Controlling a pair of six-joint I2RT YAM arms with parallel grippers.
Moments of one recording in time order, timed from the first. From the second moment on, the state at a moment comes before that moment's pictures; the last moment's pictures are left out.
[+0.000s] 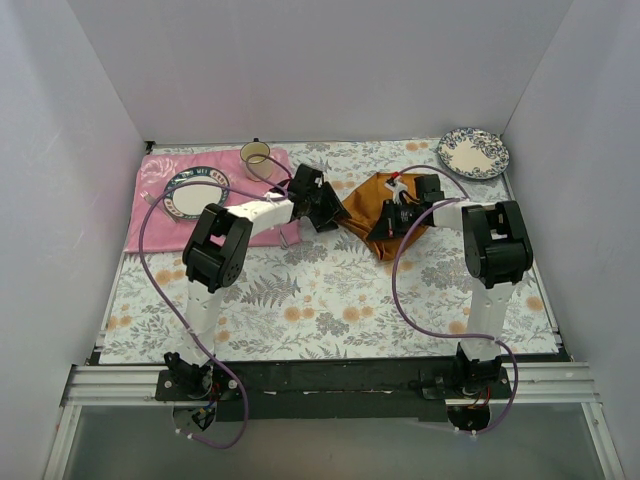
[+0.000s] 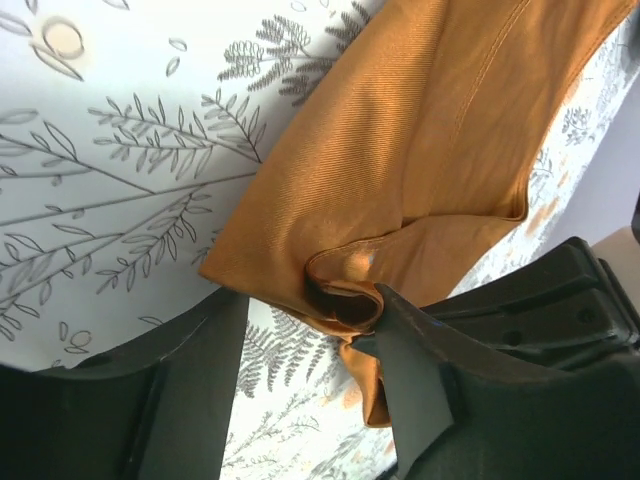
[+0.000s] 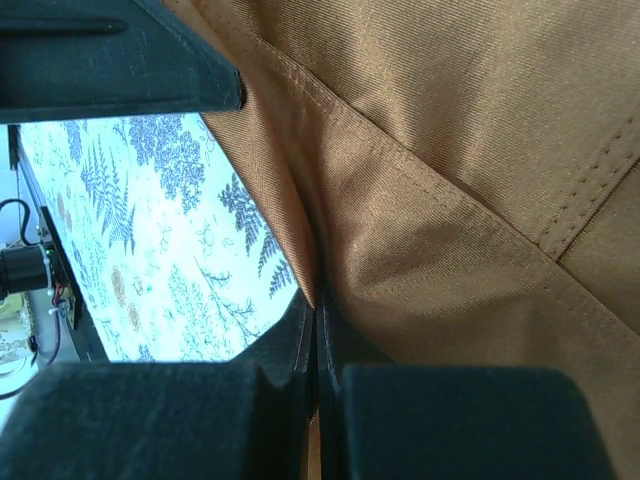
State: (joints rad) left arm -0.54 2.19 1.57 -0.19 0.26 -1.06; right arm 0.18 2.03 1.18 -0.14 -0.89 0.13
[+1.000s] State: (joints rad) left arm -0.54 2.35 1.90 -0.39 0.26 -0.90; right arm 0.19 2.05 1.28 -0.28 -0.81 0.02
